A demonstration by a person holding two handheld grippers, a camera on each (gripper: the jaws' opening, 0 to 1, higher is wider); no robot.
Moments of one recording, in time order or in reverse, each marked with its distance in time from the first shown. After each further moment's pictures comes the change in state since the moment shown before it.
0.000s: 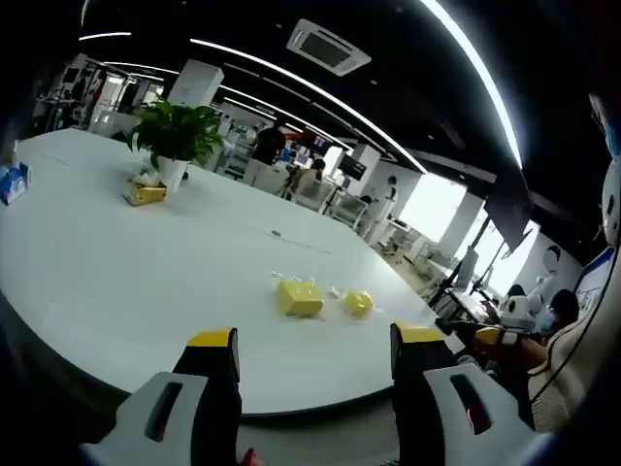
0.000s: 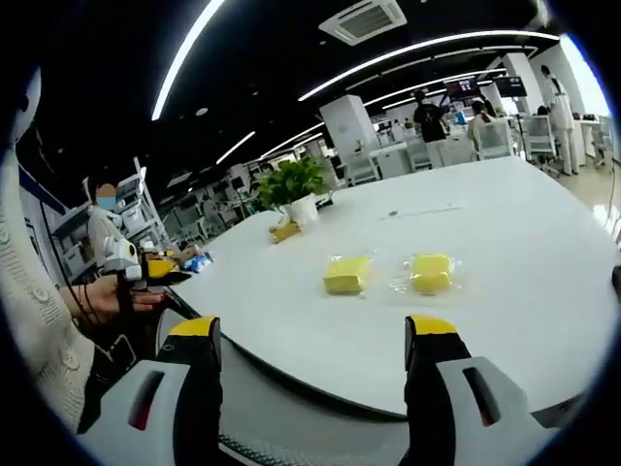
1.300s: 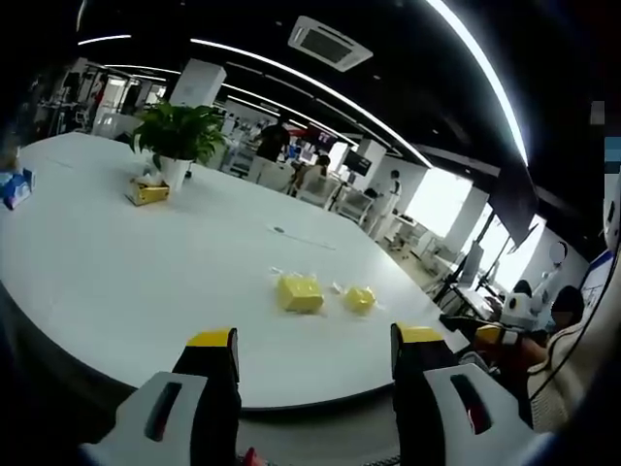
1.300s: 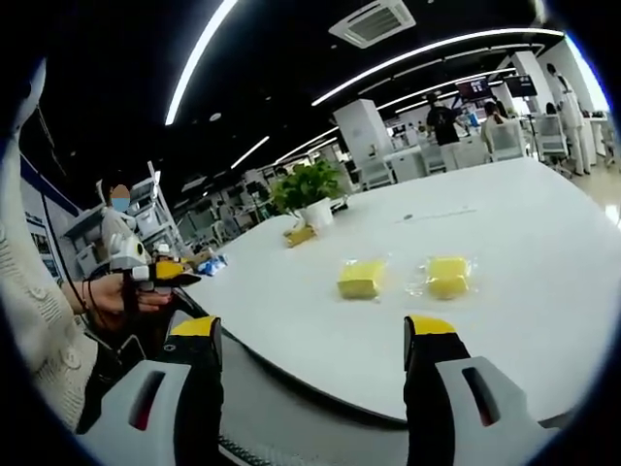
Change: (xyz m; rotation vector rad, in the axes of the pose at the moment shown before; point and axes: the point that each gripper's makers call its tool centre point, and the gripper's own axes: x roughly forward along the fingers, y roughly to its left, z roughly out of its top) left arm -0.002 -0.010 -0.006 0.006 0.013 0.035; right arm 0.007 0.009 0.000 -0.003 -0.025 0.069
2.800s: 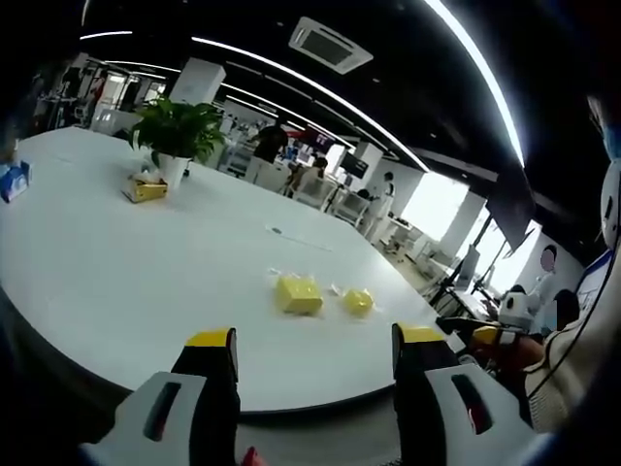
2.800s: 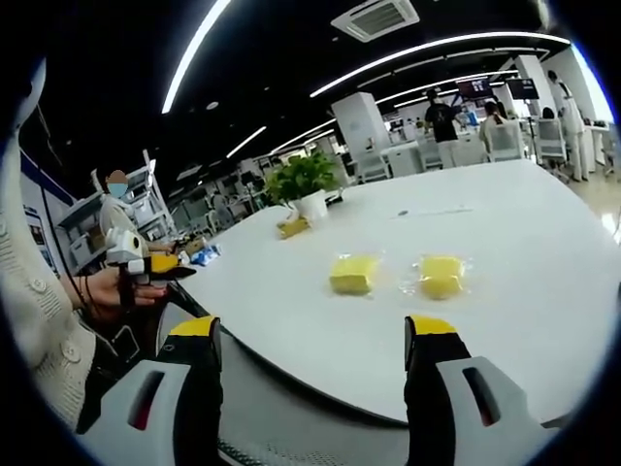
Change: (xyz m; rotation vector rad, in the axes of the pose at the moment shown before) left arm 0.005 0.008 0.001 -0.020 -0.008 -0.029; right arm 0.003 -0.005 0.000 -0.029 0.047 -0.032
